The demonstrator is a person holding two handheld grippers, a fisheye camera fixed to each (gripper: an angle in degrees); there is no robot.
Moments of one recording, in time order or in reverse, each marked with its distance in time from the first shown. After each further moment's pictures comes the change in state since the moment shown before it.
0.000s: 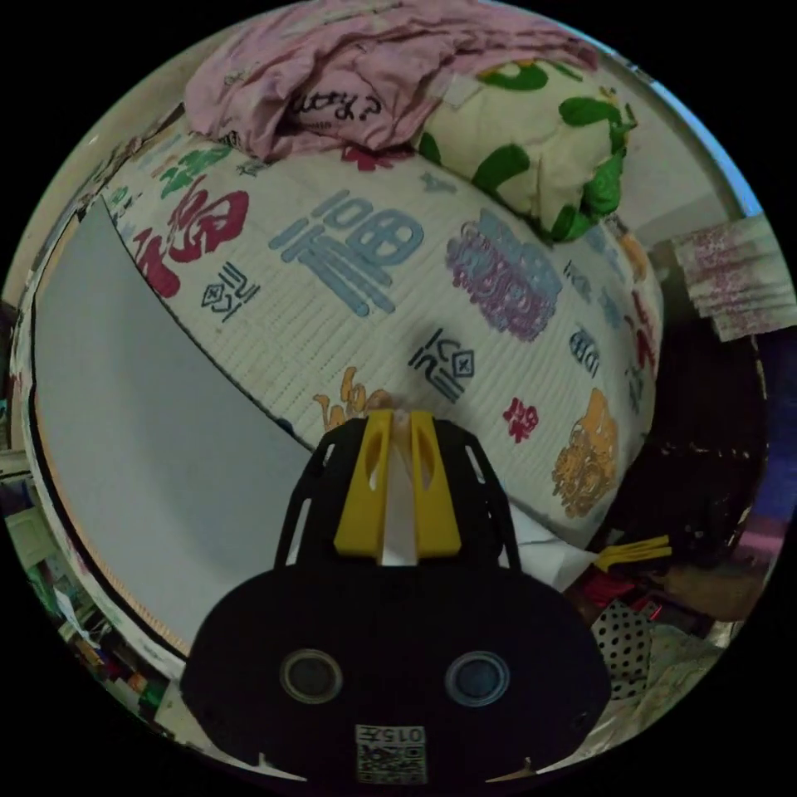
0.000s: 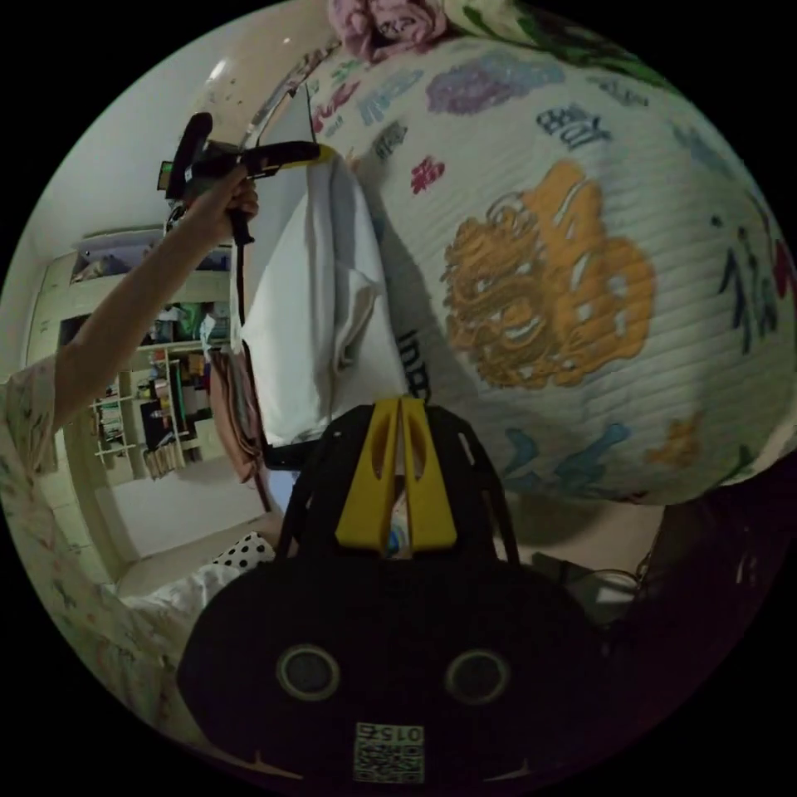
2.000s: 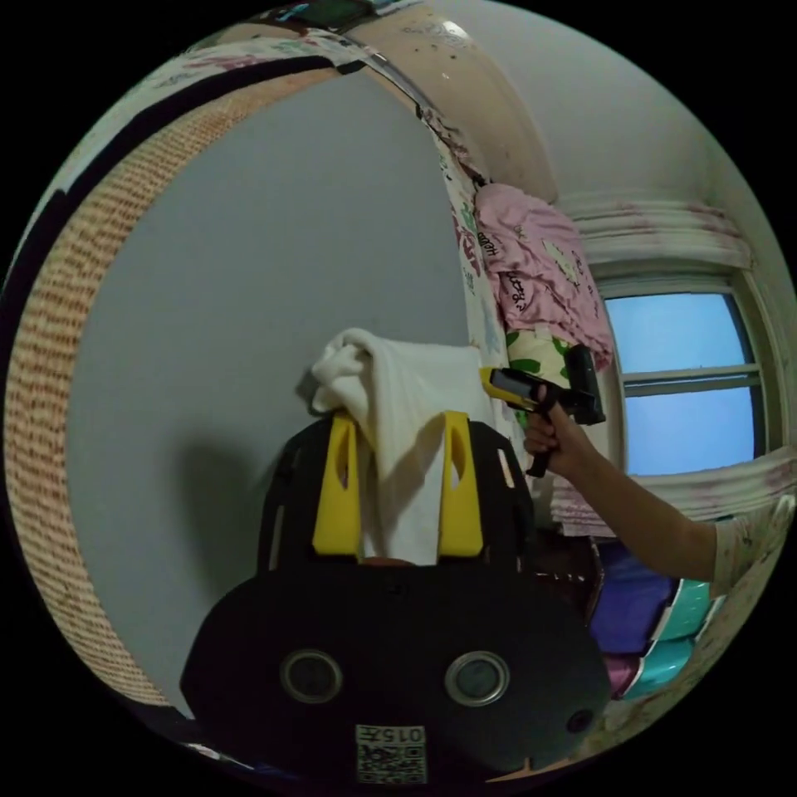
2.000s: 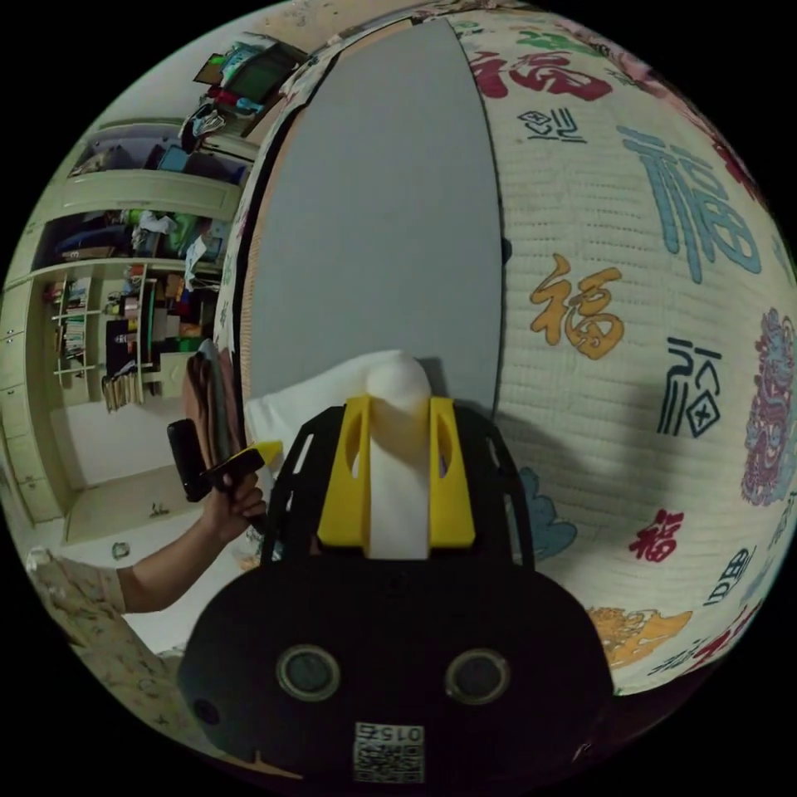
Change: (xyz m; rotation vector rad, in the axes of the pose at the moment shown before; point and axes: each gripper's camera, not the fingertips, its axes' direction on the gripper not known) left arm -0.058 0.669 0.379 0.547 0.559 -0.807; right arm 0.089 -0.440 0.462 -0.201 0.123 -0.307
